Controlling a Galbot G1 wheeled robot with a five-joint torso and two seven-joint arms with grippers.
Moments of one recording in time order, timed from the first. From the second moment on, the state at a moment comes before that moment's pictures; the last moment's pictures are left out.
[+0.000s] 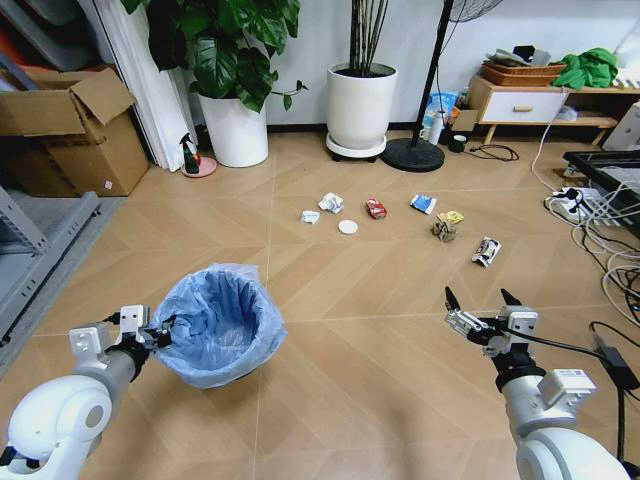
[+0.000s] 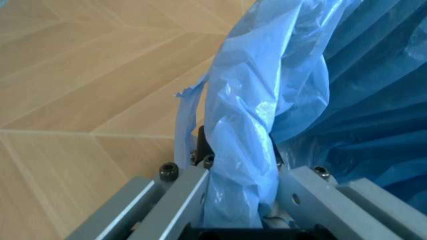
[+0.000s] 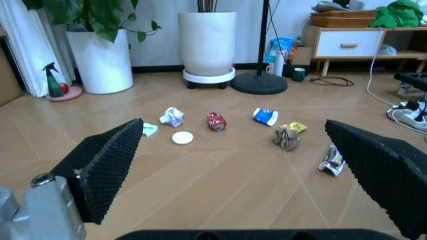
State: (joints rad) left arm 1.43 -1.06 -0.75 -2.15 -0.75 0.74 -0.17; right arm -1.65 1.48 0.75 2.34 0.20 -0.23 -0.07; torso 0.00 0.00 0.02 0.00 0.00
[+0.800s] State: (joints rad) left arm 1.44 -1.07 -0.74 -2.19 -0.71 0.73 -0.18; right arm -1.64 1.49 0.75 2.33 0.20 -0.23 -0.07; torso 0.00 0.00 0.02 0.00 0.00
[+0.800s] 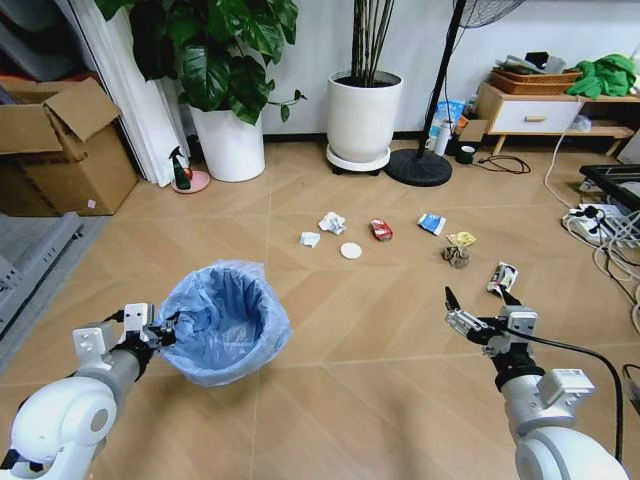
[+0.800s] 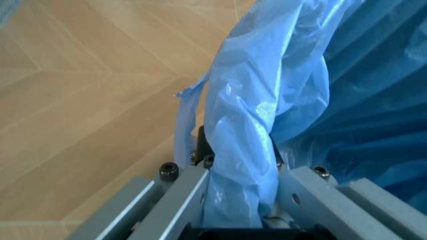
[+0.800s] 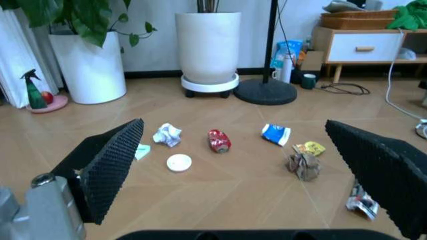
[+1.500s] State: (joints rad) left arm 1.44 -1.08 -0.74 -2.20 -0.70 0.72 -0.17; right arm -1.64 1.49 0.74 2.32 0.19 -0.22 -0.08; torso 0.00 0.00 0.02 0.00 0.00
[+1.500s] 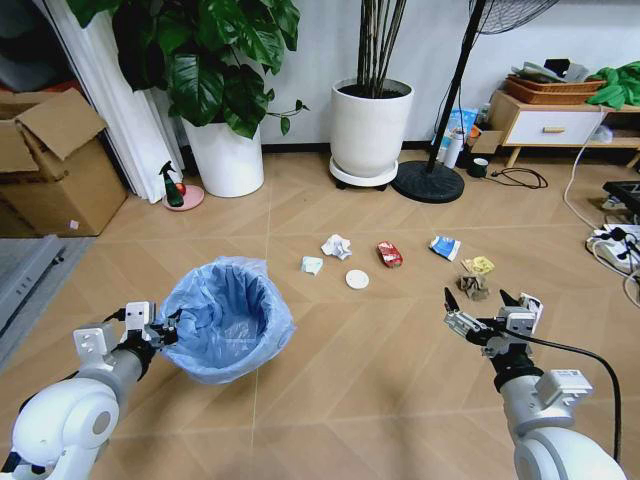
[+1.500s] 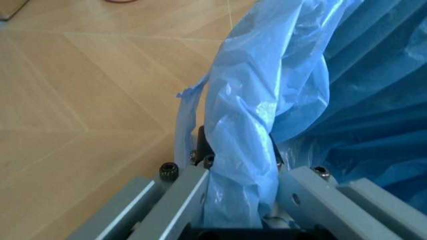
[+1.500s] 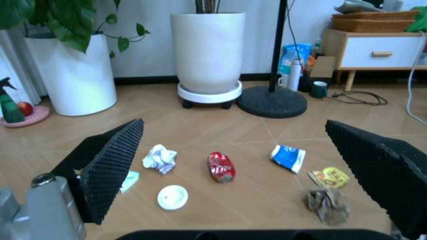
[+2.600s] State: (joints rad) left arm 1.45 -1.08 -0.73 -2.21 -0.70 0.72 -0.17; right arm -1.64 1.49 0.73 2.28 0.17 -0.22 -0.06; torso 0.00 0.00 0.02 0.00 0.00
